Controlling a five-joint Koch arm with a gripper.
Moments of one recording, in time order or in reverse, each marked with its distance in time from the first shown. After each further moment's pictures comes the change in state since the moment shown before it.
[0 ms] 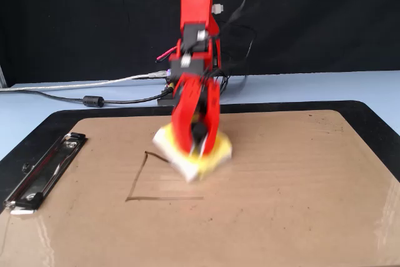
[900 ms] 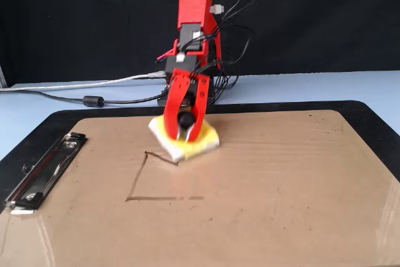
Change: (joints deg) arm 3.4 30.8 33.7 -1.3 0.0
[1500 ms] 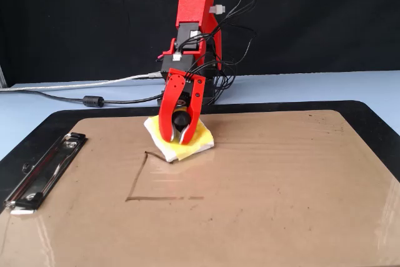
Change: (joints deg) arm 5.9 -14.5 -15.8 1.1 0.5
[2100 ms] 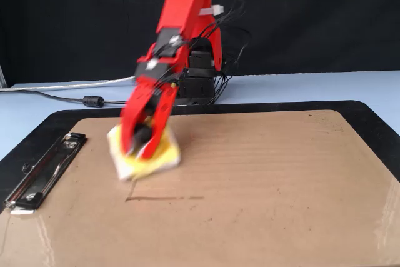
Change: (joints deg) arm 5.8 -13.0 -15.7 -1.1 0.5
